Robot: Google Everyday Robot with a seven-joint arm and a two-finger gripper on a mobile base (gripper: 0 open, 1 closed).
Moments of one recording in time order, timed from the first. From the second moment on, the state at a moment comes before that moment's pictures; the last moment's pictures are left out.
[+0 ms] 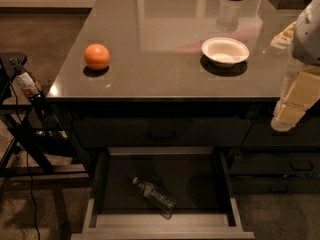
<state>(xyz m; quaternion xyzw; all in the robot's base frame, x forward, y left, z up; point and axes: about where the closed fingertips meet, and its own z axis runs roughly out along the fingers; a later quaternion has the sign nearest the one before) 0.438 -0.216 0.978 -0.60 0.78 -0.04 0.16</state>
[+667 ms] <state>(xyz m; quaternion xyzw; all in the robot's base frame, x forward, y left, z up) 0.439 -0.204 0.962 -0.59 0.79 -0.03 0.17</state>
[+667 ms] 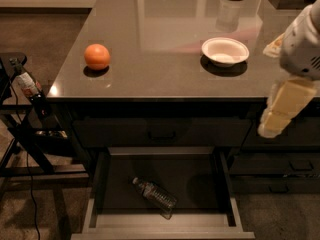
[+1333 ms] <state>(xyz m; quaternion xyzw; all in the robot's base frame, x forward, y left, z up) 0.419 -0.132 0.851 -0.58 0.81 0.02 0.13</state>
